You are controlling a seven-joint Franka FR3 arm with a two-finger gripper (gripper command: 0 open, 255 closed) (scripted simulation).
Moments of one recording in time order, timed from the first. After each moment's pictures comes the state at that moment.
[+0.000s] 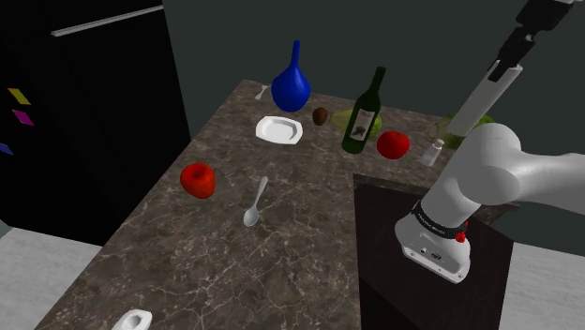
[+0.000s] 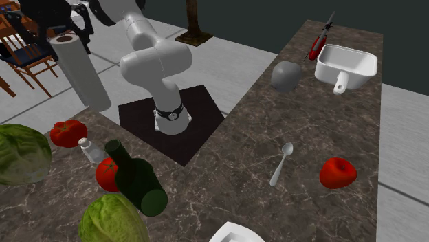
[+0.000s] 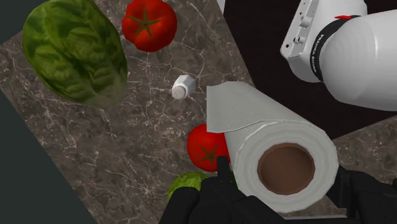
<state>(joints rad) 0.13 -1.39 -0.43 -2.37 -0.52 1.13 -0.42</state>
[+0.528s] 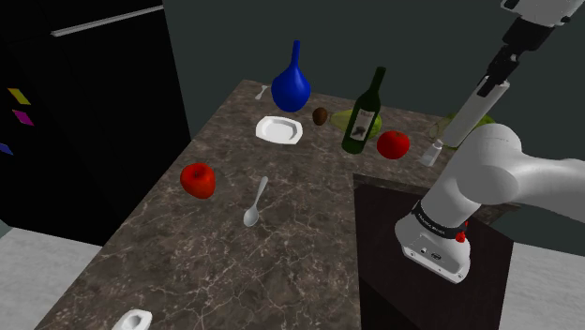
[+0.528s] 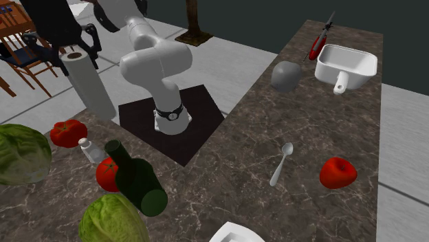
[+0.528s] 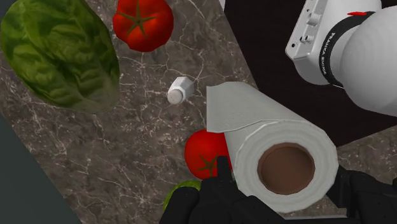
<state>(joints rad) 0.10 -1.47 -0.47 -2.50 -0.56 1.18 -0.41</state>
